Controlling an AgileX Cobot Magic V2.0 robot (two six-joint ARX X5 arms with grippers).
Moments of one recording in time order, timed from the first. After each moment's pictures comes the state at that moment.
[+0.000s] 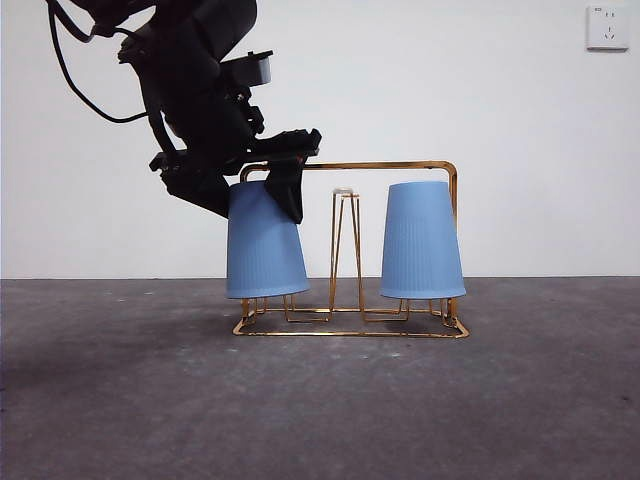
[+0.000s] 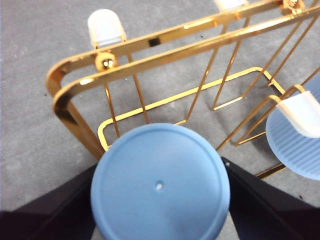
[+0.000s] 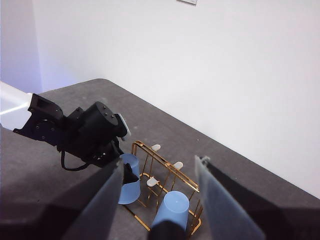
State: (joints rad) left arm -0.55 1.74 1.23 -0.19 -0.10 -0.12; right arm 0.80 0.86 1.62 -0.95 0.16 -0.21
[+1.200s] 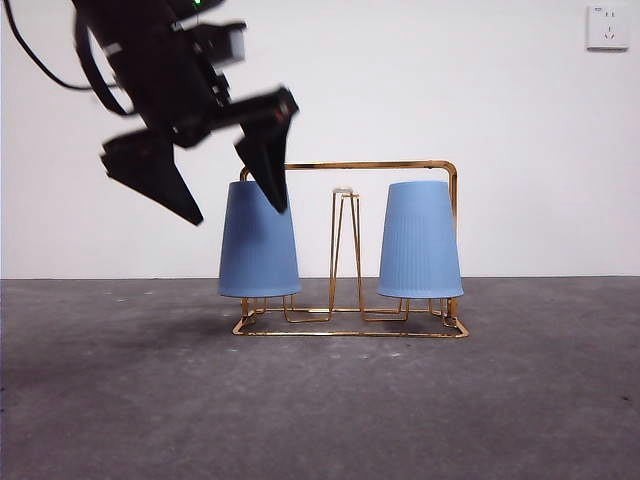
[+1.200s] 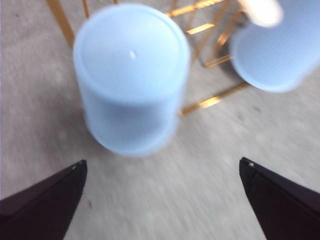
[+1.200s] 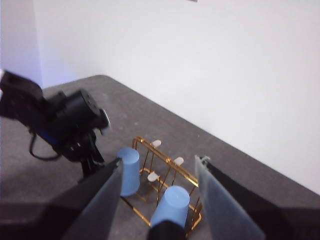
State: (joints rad) left arm -0.55 1.56 1.20 -0.53 0.02 -0.14; right arm 0.80 0.86 1.62 -0.97 0.16 -0.21
